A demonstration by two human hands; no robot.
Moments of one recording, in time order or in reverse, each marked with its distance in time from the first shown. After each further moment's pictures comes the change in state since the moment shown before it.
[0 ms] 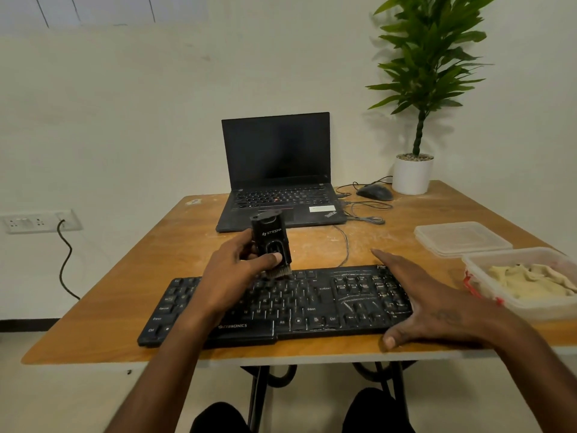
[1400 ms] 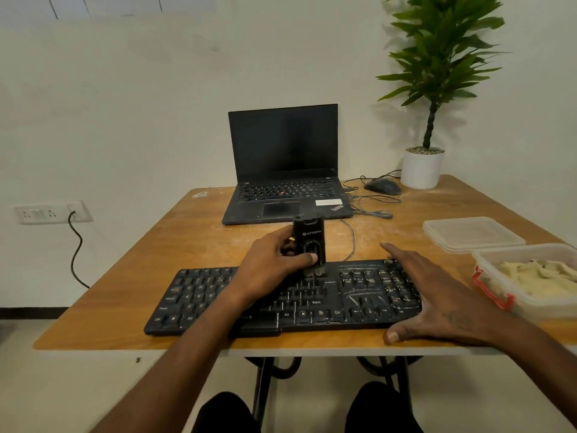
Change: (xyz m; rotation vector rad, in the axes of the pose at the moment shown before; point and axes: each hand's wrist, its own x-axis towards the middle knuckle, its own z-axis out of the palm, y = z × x) left_hand 0.026 -0.006 0.033 0.239 -0.164 0.093; right_hand 0.000 0.005 0.009 -0.101 0.167 -0.060
